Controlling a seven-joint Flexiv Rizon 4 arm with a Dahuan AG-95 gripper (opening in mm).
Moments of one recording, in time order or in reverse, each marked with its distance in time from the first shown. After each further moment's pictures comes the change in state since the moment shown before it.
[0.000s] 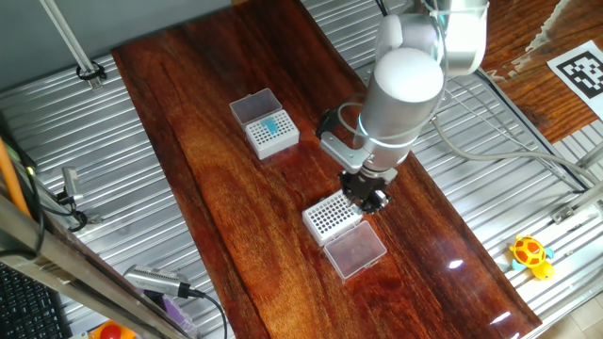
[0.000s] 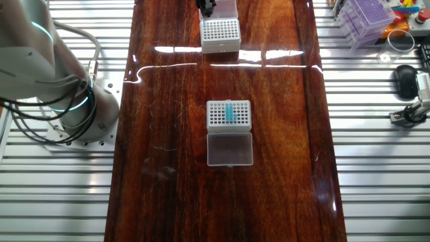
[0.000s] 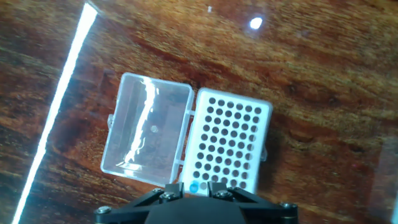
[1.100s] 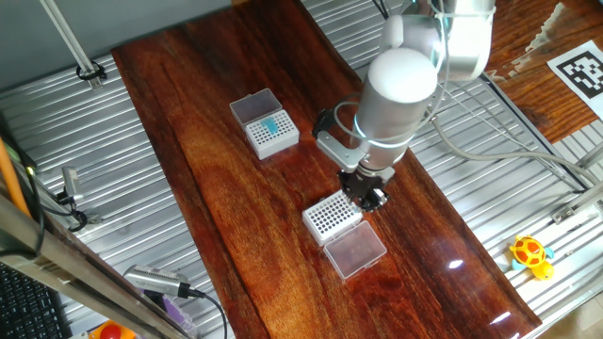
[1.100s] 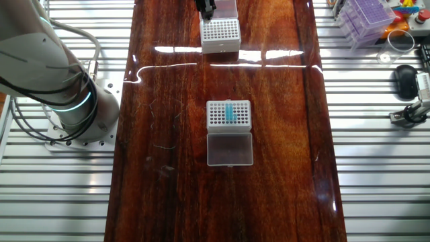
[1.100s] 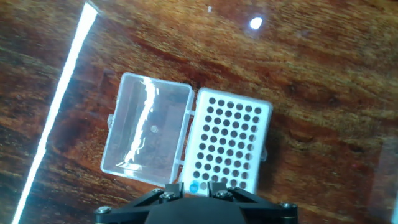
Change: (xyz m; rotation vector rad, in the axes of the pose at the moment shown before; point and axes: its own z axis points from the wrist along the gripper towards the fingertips) arm 0.003 -0.005 -0.004 0.001 0.031 0.015
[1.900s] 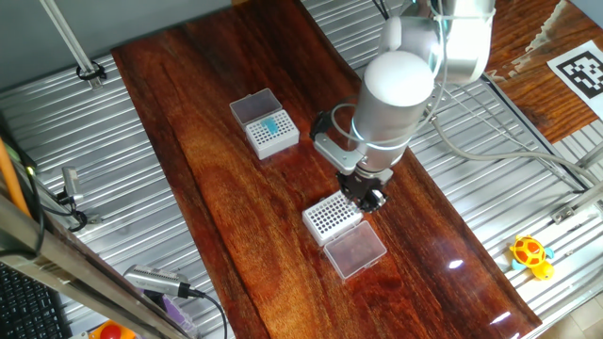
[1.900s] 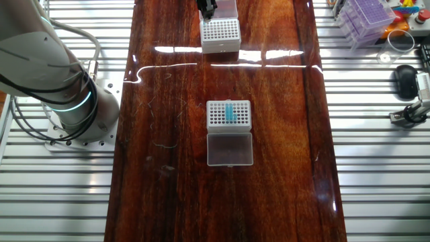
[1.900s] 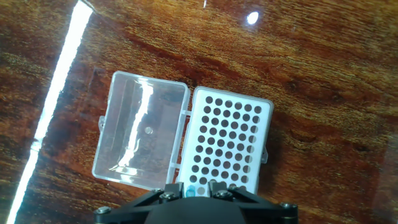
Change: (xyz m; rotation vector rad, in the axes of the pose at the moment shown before) arm -0.002 0.000 0.002 -0.008 0.001 -0.004
